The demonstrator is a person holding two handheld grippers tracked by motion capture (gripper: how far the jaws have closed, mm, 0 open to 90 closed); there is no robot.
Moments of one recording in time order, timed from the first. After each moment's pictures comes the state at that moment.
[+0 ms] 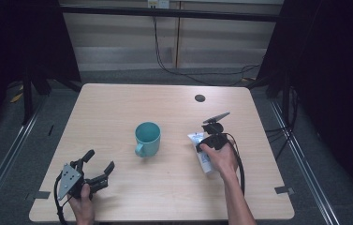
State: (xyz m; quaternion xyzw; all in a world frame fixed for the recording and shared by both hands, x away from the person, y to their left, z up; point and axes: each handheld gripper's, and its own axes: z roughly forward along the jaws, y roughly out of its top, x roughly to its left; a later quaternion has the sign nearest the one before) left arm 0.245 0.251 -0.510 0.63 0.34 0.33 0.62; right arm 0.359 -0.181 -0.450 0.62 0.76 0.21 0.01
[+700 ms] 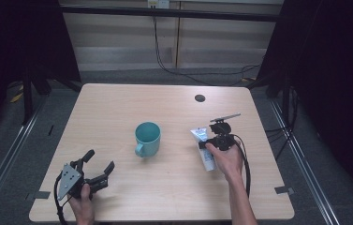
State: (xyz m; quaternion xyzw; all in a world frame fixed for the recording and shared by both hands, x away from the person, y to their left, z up) left arm 0.245 0.251 -0.510 0.63 0.34 0.33 0.62; right arm 0.343 -0.198 -0.437 0.60 0.75 0.29 0.04
